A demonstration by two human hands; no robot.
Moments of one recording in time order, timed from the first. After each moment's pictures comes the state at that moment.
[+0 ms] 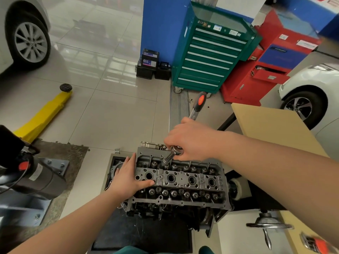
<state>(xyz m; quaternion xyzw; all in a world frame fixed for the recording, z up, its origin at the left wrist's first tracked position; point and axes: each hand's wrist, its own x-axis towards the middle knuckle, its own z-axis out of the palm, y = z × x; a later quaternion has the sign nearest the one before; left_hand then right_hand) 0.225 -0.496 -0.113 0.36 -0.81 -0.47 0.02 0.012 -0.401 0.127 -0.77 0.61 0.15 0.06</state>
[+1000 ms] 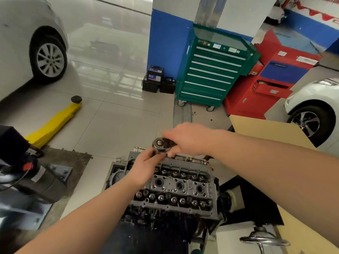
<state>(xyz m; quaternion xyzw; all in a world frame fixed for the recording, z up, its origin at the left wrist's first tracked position) 0.148 -0.431 0.007 0.28 -0.63 -0.69 0.21 -0.012 -0.374 0.151 -0.71 0.68 0.11 0.12</state>
